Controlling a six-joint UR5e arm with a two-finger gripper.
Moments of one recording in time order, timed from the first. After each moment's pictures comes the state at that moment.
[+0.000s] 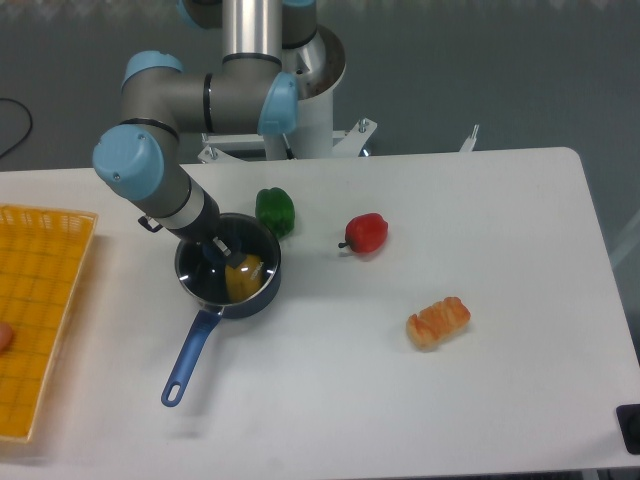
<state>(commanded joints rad) 2.03 -1.84 -1.78 -1.21 1.81 0.84</state>
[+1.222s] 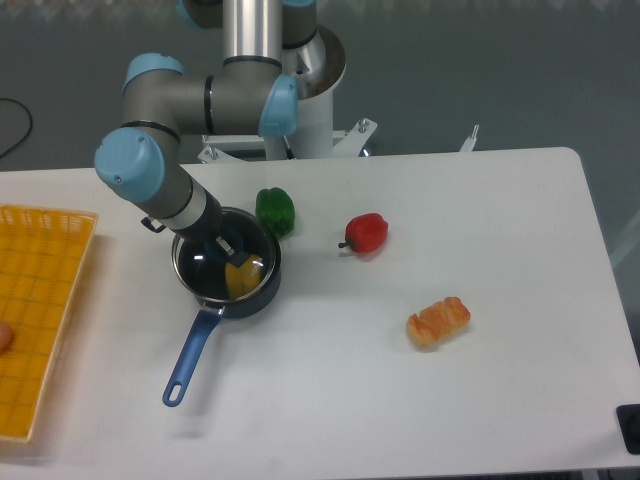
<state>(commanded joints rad) 2.04 -1.84 -1.78 -1.21 1.83 0.84</state>
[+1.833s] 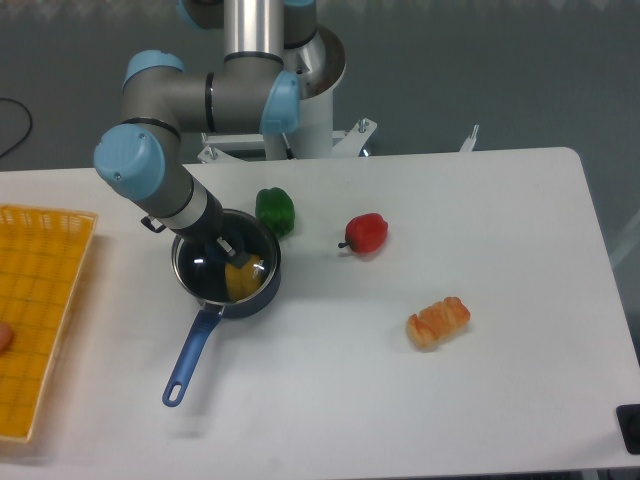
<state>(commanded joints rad) 2.04 -1.84 -1.77 -1.22 1.83 0.84</state>
